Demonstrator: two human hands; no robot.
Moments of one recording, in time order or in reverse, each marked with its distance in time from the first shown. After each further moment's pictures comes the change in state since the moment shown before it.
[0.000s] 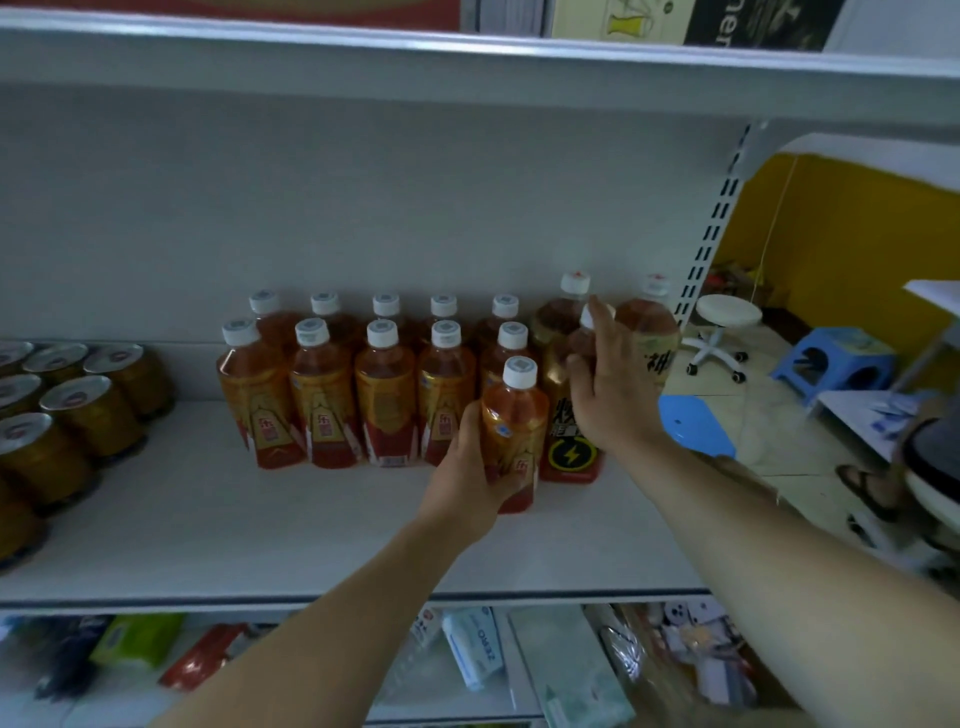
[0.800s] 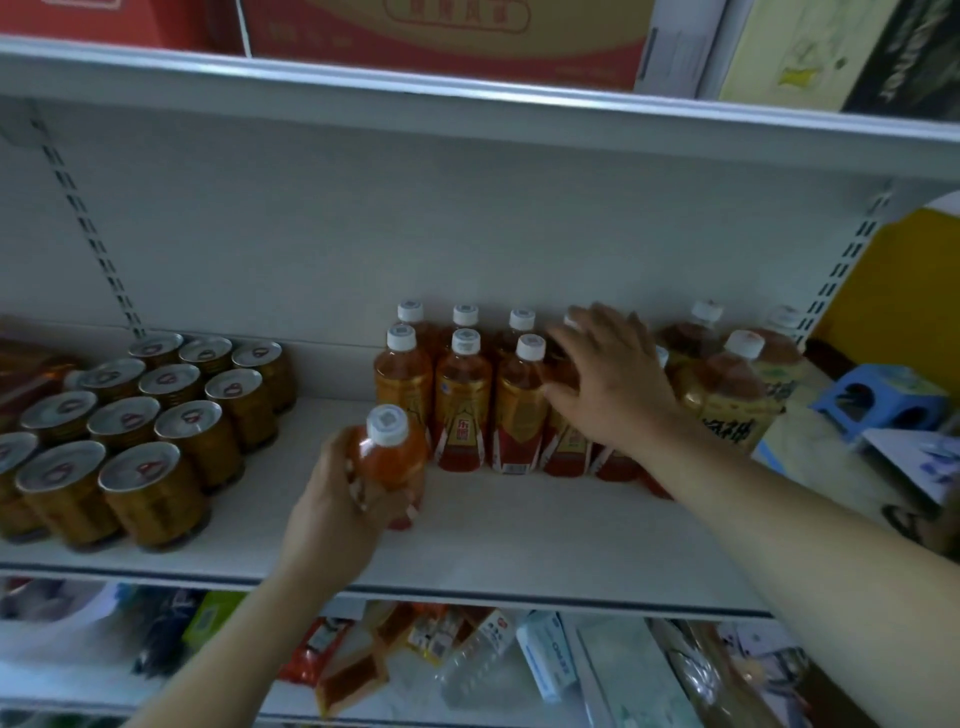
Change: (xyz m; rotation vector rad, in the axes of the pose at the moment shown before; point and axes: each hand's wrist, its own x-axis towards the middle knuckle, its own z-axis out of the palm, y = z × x) left_hand -0.088 -0.097 -0.208 0.040 0.324 -0.091; right_hand 0.016 -0.142 0.047 -0.462 -0.230 -0.347
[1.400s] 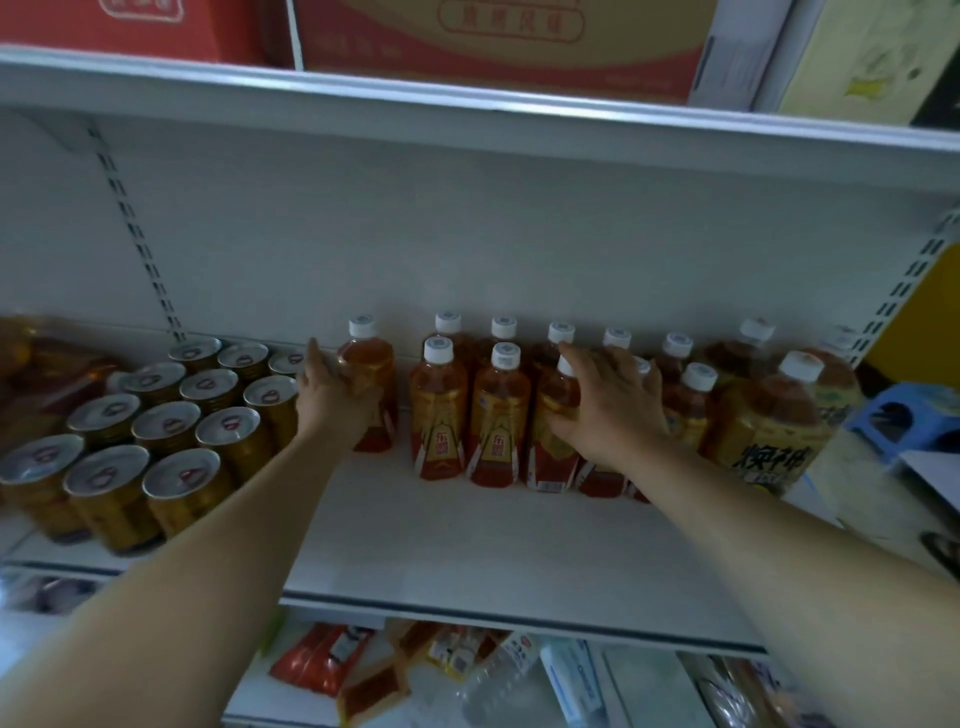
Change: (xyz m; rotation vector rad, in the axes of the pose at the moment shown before) left_hand 0.138 -0.015 -0.032 -0.089 0.225 -0.235; right_hand 0.019 -0.027 0.040 0.073 -0.154 0.185
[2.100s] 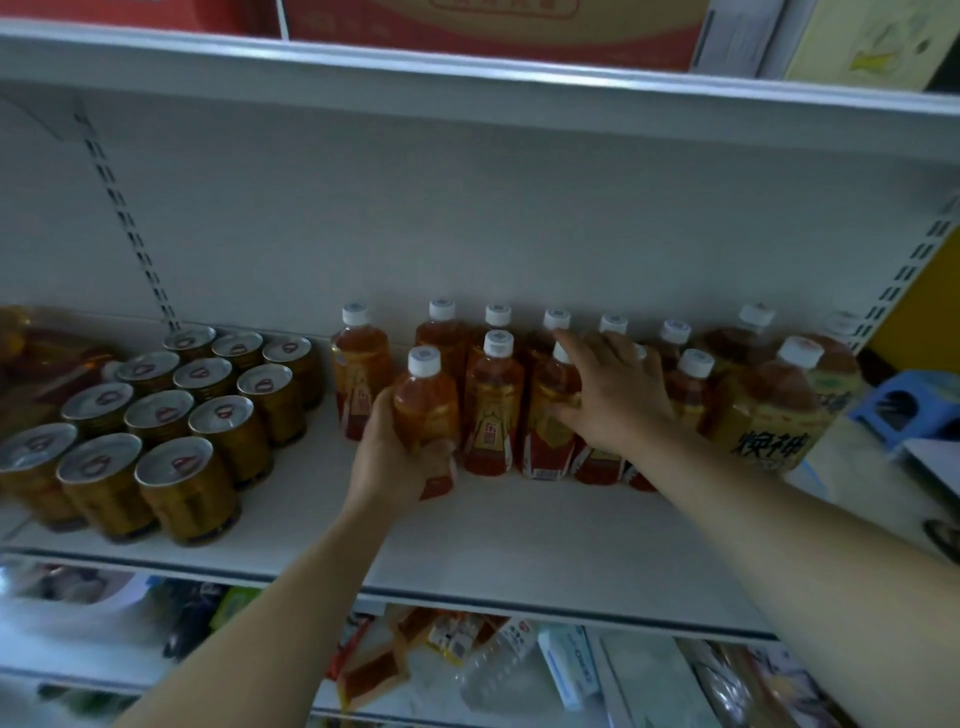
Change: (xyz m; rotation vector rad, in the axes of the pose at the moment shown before) left_hand -0.082 -0.013 0.040 -0.098 -0.194 0.169; right_hand -0.001 0.007 -0.007 -0.051 -0.015 -0.063
